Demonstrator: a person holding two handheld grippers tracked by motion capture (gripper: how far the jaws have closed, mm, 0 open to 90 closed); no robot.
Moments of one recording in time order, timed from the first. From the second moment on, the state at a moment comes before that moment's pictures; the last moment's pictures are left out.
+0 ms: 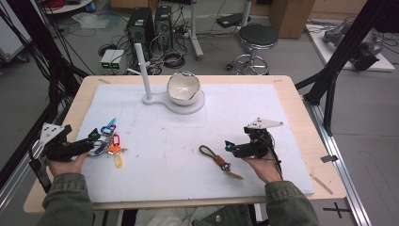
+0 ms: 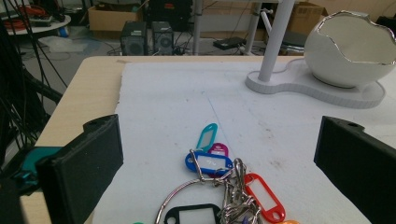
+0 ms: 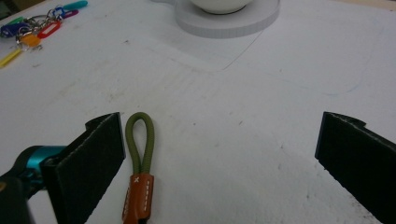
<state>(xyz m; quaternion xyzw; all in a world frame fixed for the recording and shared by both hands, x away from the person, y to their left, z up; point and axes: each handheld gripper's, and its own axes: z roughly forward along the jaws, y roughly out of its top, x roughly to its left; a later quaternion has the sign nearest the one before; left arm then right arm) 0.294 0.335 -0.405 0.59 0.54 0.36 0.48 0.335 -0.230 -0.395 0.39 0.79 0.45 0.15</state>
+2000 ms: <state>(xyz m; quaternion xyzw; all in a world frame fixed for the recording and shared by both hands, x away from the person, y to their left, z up) 0.295 0.335 -0.405 0.59 0.54 0.35 0.48 0.330 -0.183 -0.422 0.32 0.89 0.31 0.03</state>
